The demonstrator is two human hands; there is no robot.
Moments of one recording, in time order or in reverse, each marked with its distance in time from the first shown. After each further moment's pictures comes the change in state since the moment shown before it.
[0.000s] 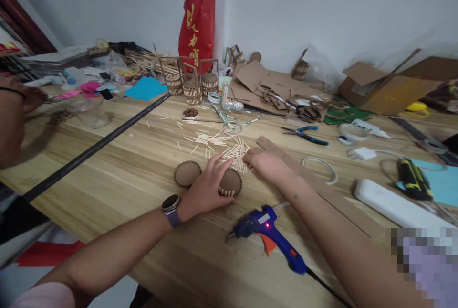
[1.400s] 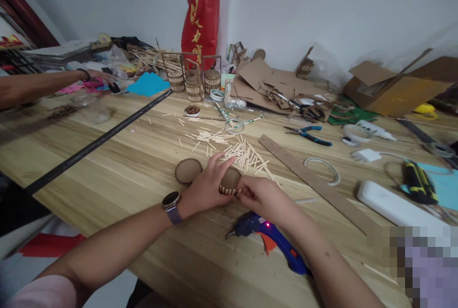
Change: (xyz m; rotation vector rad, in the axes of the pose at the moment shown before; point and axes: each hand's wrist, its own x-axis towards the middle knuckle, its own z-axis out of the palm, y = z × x) left_hand 0.001 -0.002 0.002 -0.021 0.009 0.024; right_hand -0.045 -0.071 -0.017 0.652 -0.058 0.186
